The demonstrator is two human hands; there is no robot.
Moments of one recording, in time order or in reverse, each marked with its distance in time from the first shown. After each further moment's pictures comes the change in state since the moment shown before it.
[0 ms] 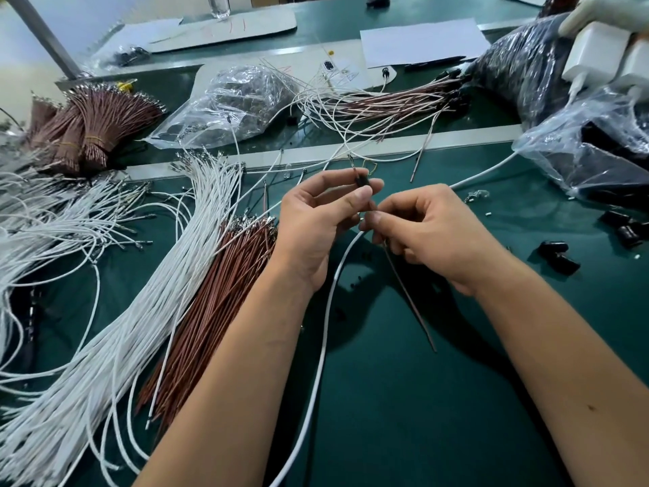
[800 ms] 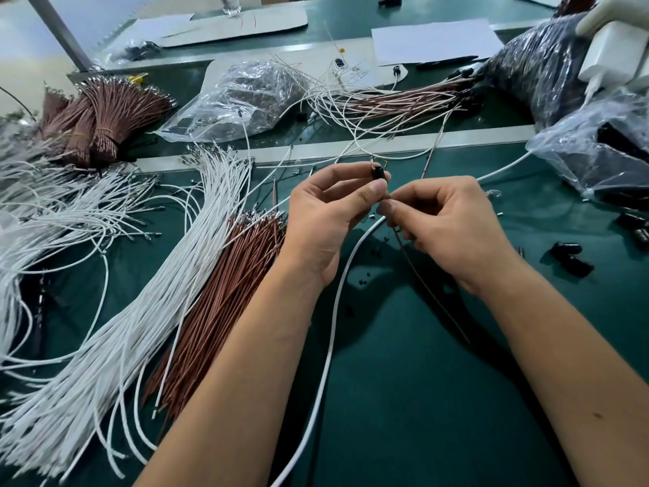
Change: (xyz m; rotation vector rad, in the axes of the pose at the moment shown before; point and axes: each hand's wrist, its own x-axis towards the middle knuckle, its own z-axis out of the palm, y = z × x) left_hand -0.003 0.004 0.006 -0.049 0.031 0.018; right_hand 0.002 0.004 0.003 -0.025 0.177 -0.142
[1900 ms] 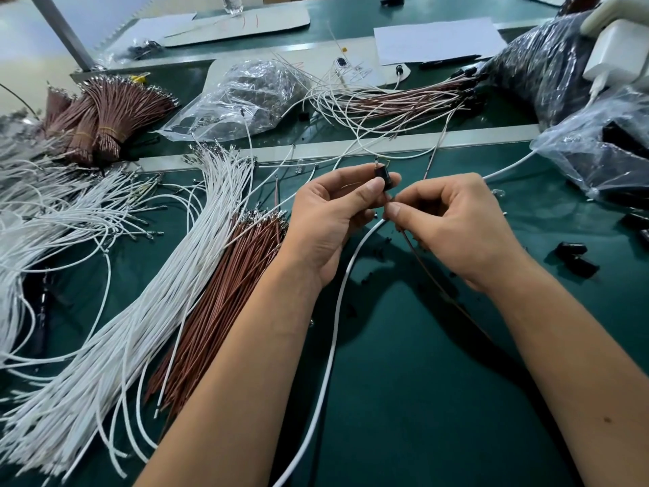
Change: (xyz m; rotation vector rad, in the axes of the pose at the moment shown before) left_hand 0.003 0.000 -0.005 0.030 -0.047 -0.099; right_hand 0.001 0.000 -0.003 -0.083 -0.014 -0.068
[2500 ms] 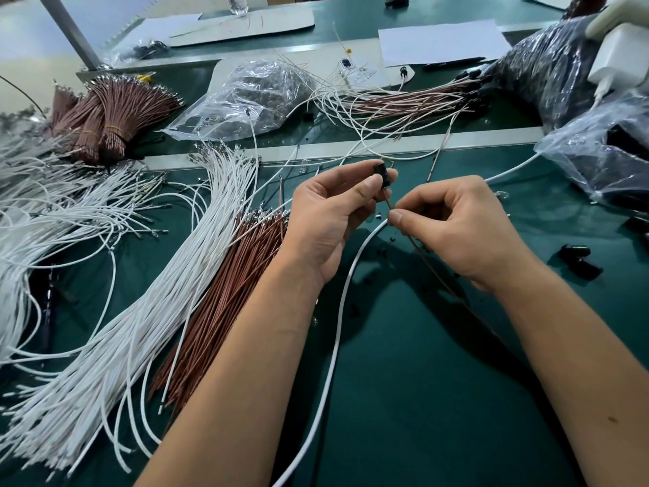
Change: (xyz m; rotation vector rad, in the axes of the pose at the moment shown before) left_hand 0.002 0.001 -0.003 -0.038 0.010 0.037; right_hand -0.001 -0.001 -0.003 -0.045 -0.046 0.010
